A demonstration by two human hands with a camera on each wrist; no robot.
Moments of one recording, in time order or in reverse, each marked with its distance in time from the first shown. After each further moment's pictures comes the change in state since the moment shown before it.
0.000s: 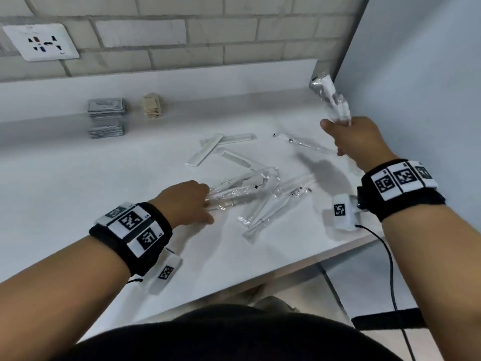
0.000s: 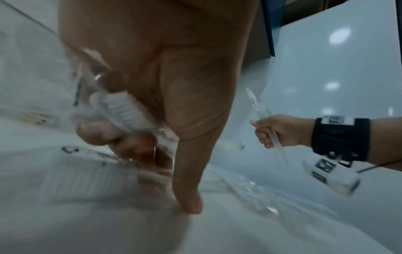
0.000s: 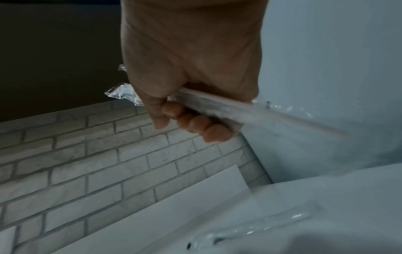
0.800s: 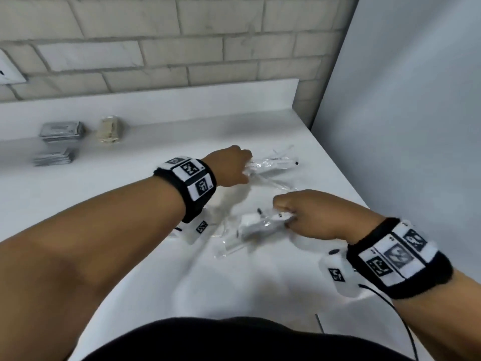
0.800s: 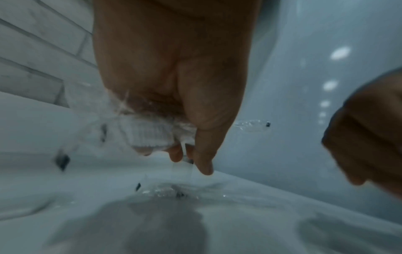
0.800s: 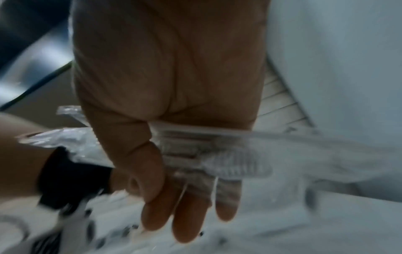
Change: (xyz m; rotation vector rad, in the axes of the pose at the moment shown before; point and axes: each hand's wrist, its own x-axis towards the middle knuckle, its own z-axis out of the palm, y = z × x) left_hand 0.190 0.152 -0.105 -0.048 0.176 0.178; right_hand 0.052 0.061 -0.039 -0.623 -0.794 -0.563
